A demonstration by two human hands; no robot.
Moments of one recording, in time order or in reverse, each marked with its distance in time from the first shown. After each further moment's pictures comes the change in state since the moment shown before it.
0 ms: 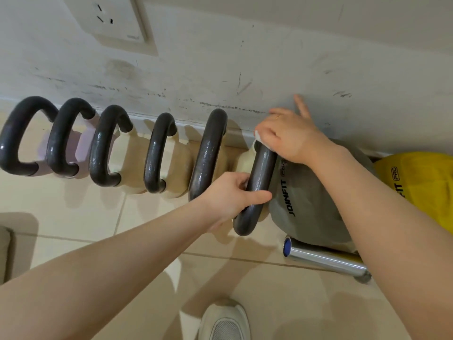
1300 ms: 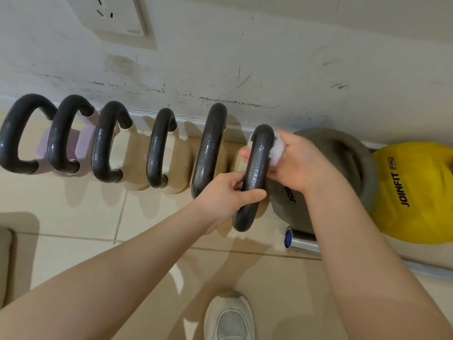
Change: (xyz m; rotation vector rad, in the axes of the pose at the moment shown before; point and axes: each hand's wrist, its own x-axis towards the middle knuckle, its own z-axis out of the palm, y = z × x) left_hand -0.012 -0.015 -0.004 -0.020 0.002 0.072; right_hand -0.036 -0.032 0.027 2.094 -0.035 0.680
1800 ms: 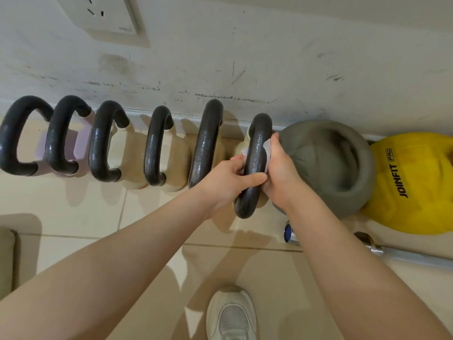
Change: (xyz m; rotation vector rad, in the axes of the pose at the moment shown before) left_hand 0.012 0.014 0.002 -0.014 -0.020 -0.060; right_hand -0.001 0.040 0.005 -0.081 0.067 -0.093
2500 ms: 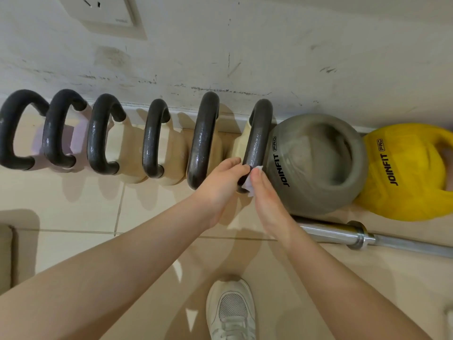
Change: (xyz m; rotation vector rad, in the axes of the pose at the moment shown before) left_hand -0.025 -0.006 0.014 -0.242 0.130 -0.098; right_hand -0.030 0.068 -0.017 -0.375 -0.071 -0.272
